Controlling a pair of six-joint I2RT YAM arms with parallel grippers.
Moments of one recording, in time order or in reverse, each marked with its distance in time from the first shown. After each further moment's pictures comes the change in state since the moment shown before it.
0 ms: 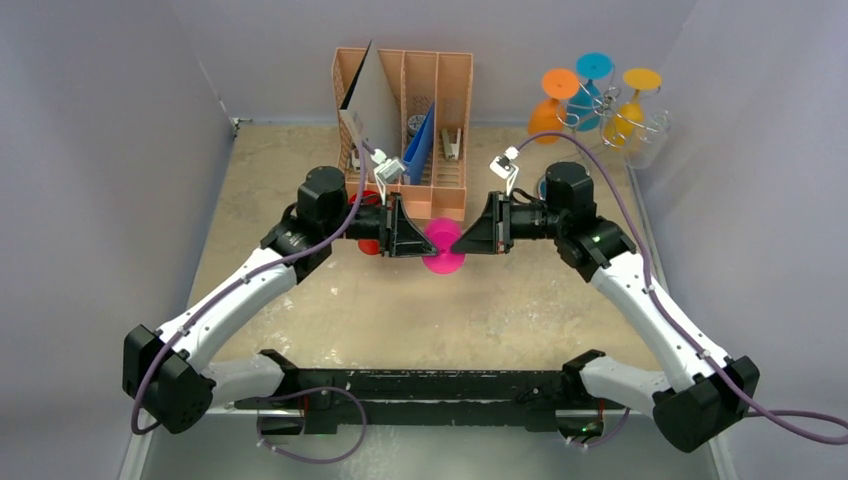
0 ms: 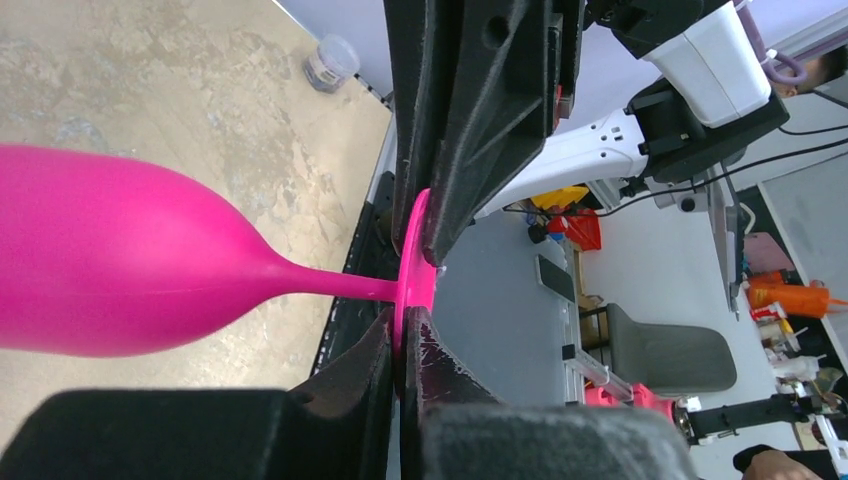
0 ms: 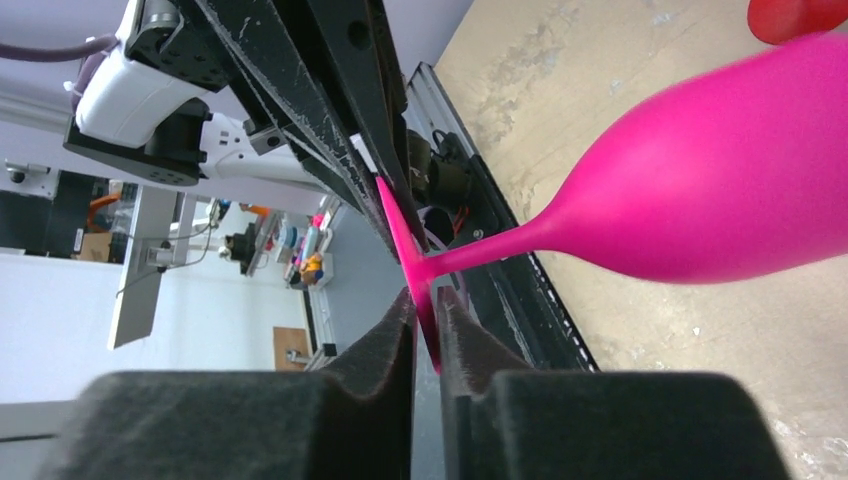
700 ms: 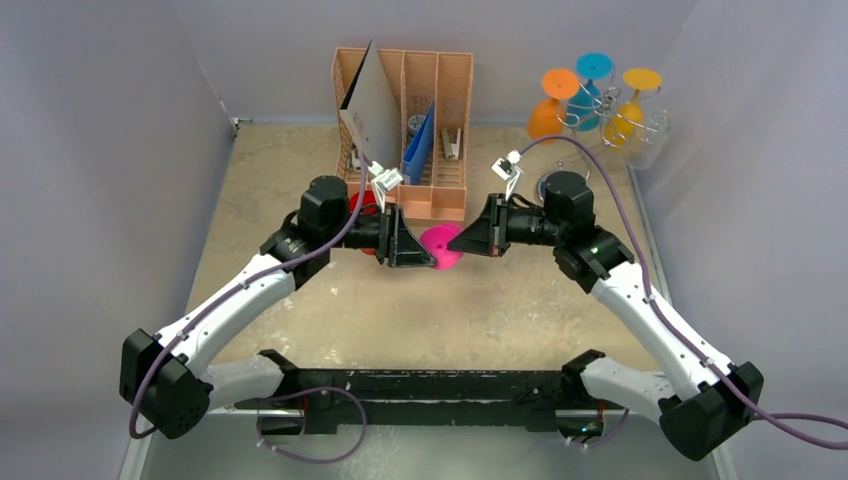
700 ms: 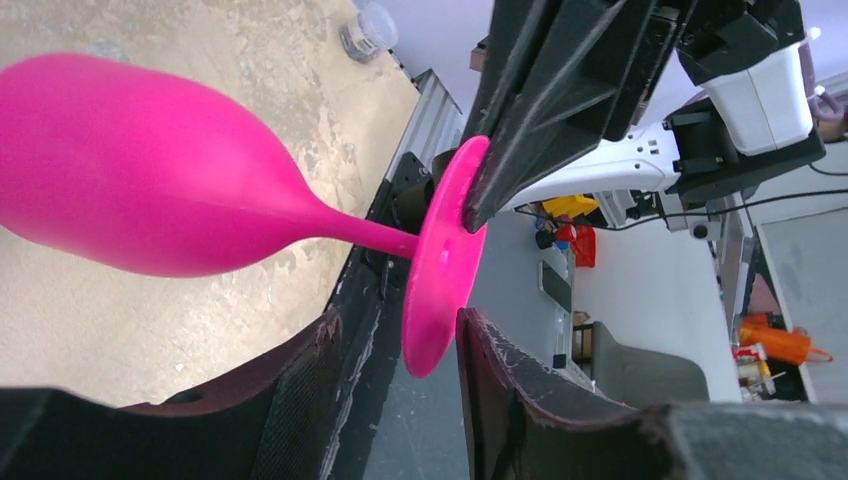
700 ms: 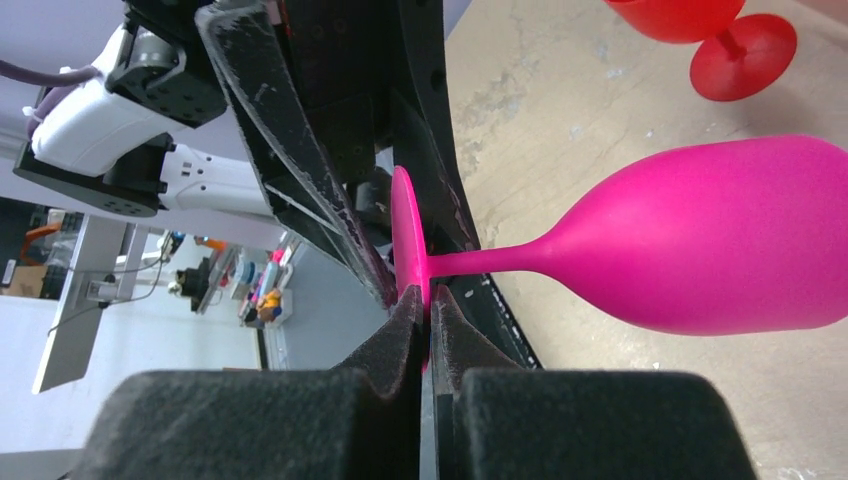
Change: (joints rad) left arm 0.000 -0.033 -0.046 -0.090 -0.061 -0.008; right arm 0.047 -0.043 -0.061 0.098 0.136 -0.008
